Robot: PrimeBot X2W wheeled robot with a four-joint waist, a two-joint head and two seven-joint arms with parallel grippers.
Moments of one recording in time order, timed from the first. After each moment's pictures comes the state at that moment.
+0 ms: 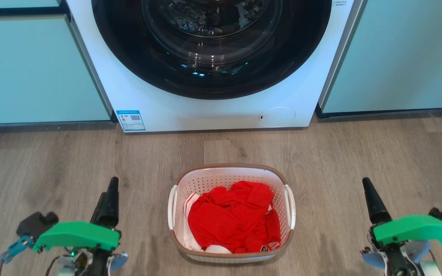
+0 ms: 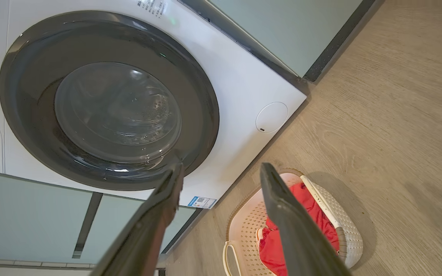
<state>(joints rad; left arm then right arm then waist) 0.02 0.03 -0.05 0.20 -1.06 -0.05 -0.02 0.00 -0.03 -0.04 0.23 1.11 0.13 -0.03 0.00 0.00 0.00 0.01</state>
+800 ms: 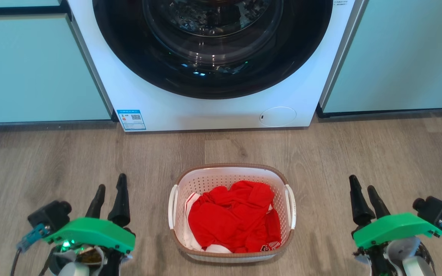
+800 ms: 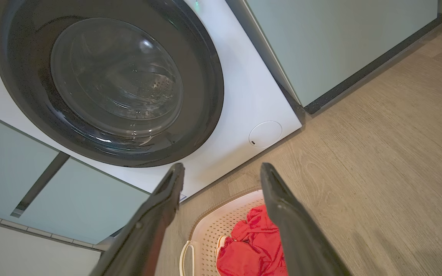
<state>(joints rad) 0.02 0.06 -0.12 0.16 -0.72 0.01 -0.09 0.00 -0.03 0.03 0.21 0.80 0.13 -0.09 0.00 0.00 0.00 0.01</state>
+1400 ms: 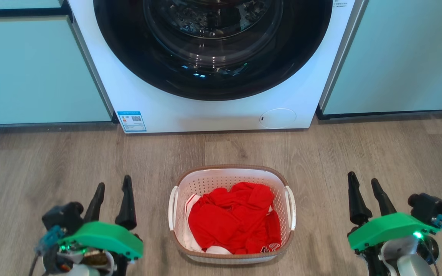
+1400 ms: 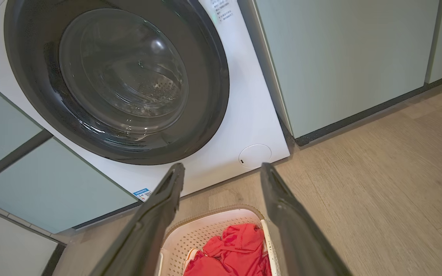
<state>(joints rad) 0.03 0.06 -0.15 0.15 -0.51 0.04 -0.14 0.00 -0.03 0.04 0.20 0.59 0.13 -0.14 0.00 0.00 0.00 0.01</state>
